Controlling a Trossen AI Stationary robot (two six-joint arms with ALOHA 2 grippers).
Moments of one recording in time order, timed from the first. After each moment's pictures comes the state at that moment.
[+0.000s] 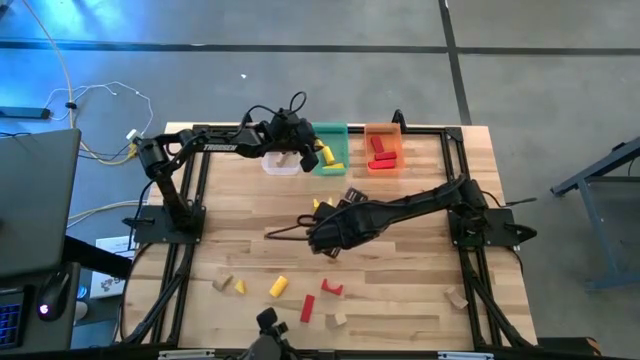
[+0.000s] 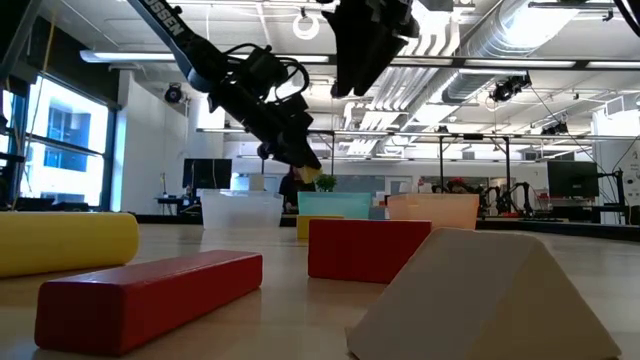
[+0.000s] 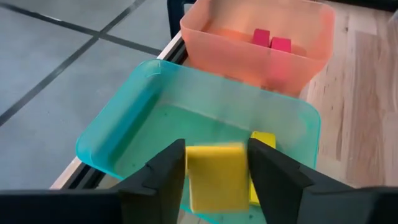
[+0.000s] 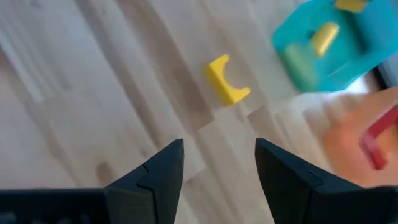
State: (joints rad) left arm 0.68 1.77 1.05 0.13 0.10 0.10; right arm 0.26 2.04 1.95 -1.29 0.49 0.66
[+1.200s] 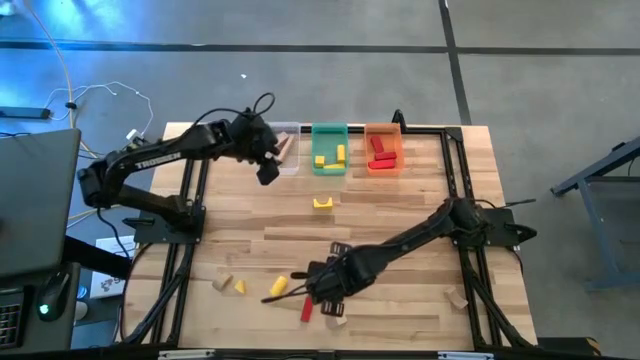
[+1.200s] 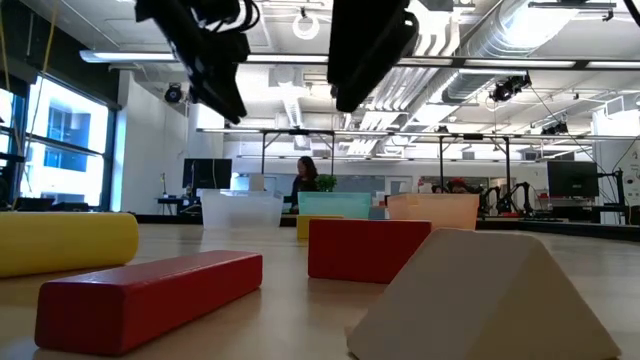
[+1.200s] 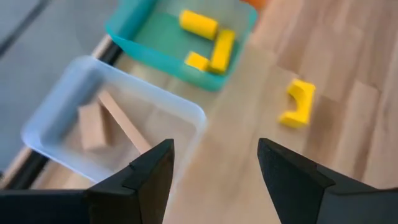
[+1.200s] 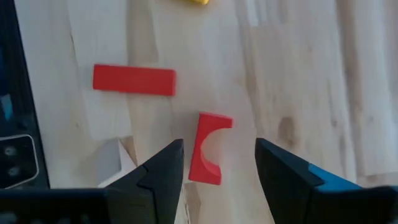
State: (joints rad) left arm 0.61 1.26 1.05 -0.68 0.01 0.03; right arm 0.44 2.17 1.95 -1.04 0.14 0.57
